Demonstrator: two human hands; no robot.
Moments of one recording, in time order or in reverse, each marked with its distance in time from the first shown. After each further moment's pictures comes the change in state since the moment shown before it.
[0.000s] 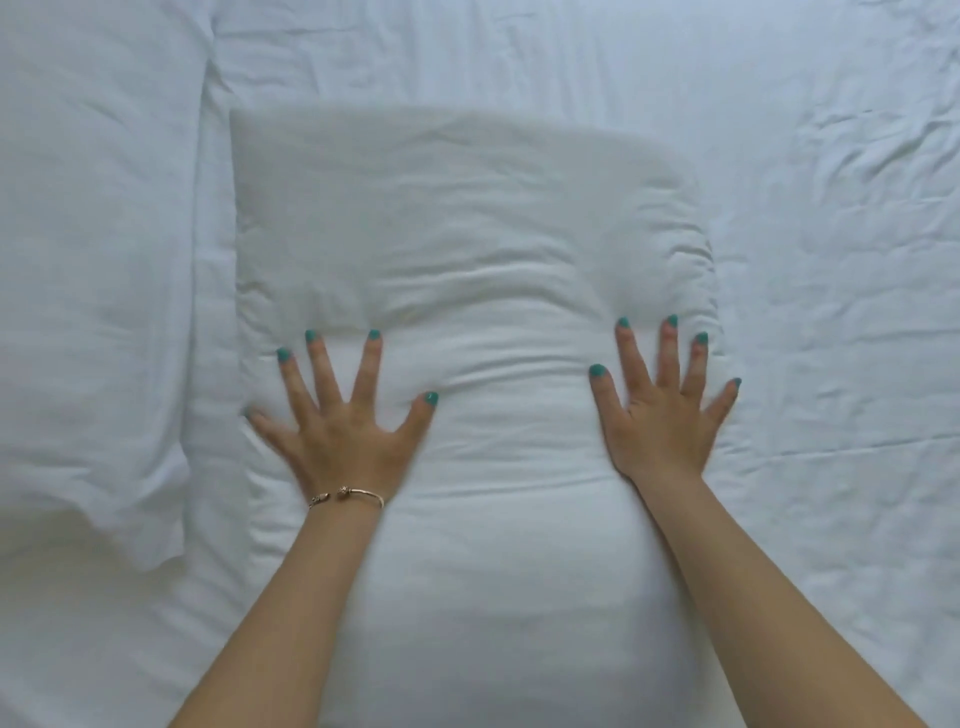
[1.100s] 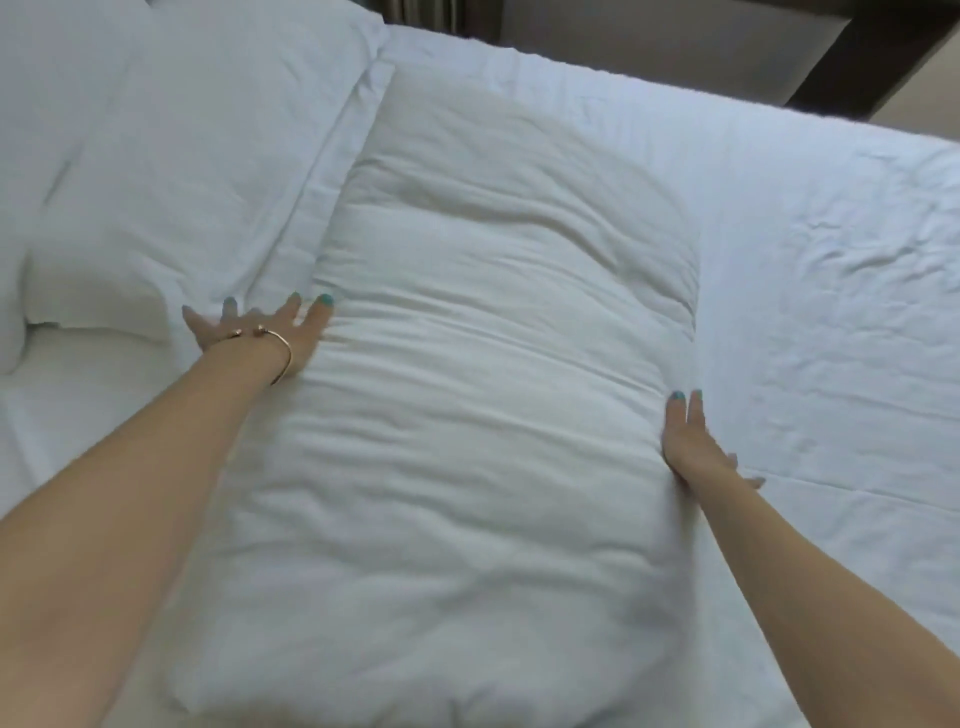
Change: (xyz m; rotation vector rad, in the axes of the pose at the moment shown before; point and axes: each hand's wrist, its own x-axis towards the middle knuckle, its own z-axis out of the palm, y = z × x) left_hand -0.068 -0.073 -0.077 0.107 -0.472 -0.446; right_hand -0.032 0.129 -0.004 0.293 -0.307 0.258
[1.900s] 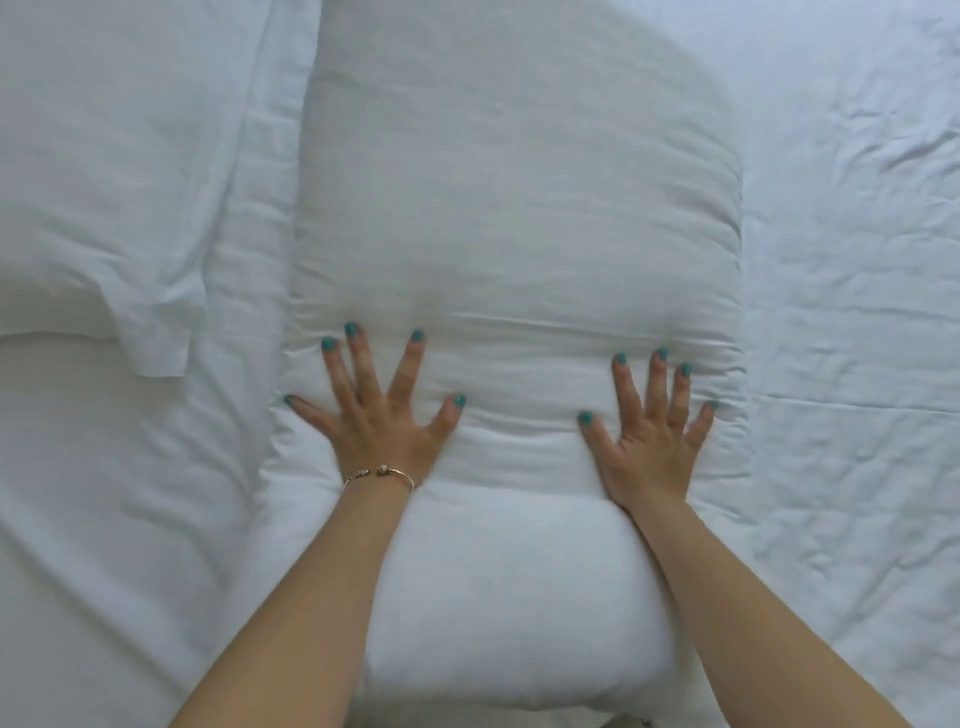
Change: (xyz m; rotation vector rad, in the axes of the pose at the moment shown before) left_hand -0.031 0.046 0.164 -0.211 0.509 0.425; right_hand -0.059 -0.007 0.116 -0.281 0.335 -0.526
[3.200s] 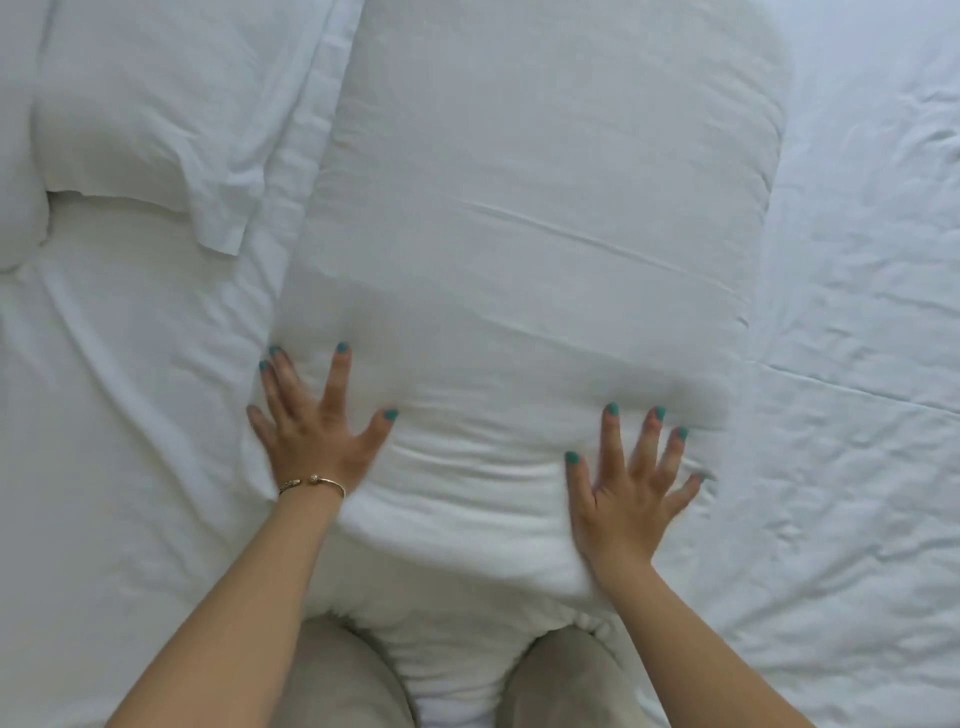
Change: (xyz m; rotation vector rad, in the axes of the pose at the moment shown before) left_hand -0.138 -0.055 -0.016 -0.010 -0.043 -0.260; right_hand -0.125 0.047 0.019 0.030 -0.031 -0.021
